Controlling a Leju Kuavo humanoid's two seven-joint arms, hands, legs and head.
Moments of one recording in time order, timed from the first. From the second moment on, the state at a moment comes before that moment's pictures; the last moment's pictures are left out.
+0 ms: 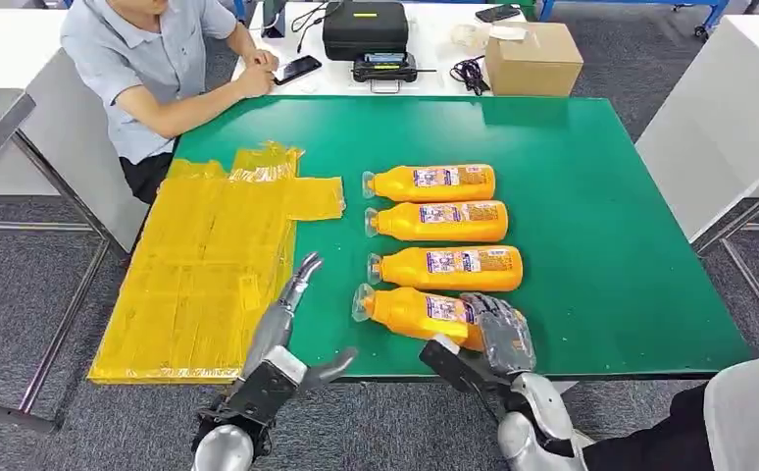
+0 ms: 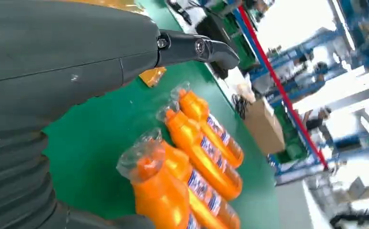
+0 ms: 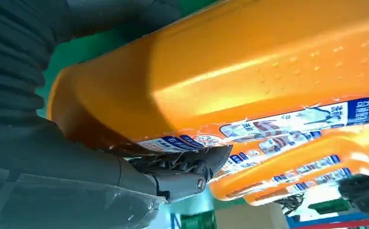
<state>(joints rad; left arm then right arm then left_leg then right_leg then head) 0.05 -0.33 -0.25 -1.49 -0.54 0.18 -0.33 -0.03 0.11 0.06 -1.26 1.04 -0.09 -0.28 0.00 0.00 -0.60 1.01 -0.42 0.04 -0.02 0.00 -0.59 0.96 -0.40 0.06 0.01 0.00</state>
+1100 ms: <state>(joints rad) -0.02 -0.33 -0.25 -1.21 -0.05 0.03 -0.25 -0.03 0.21 0.09 -1.32 0.80 -0.03 -0.43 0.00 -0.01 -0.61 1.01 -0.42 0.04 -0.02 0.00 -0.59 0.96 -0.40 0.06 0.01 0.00</state>
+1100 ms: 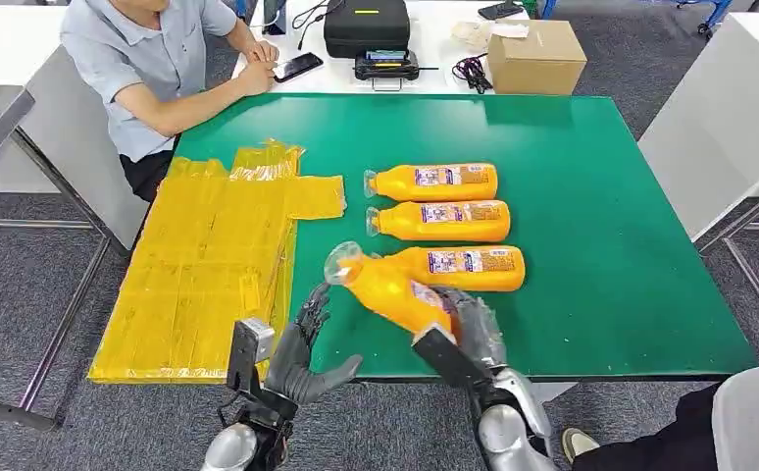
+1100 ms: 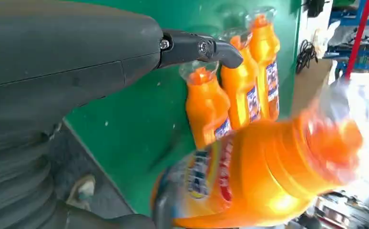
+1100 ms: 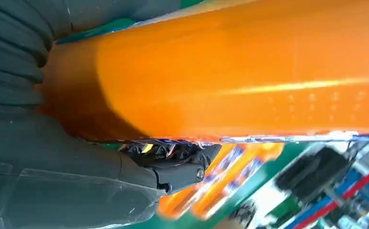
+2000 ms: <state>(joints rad) -0.09 -0.33 -0.30 -1.11 0.19 -0.02 -0.22 -0.09 0.25 0.21 -1.20 0.79 -0.07 -0.42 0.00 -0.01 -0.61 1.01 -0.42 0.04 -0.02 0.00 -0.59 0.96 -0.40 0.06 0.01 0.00</state>
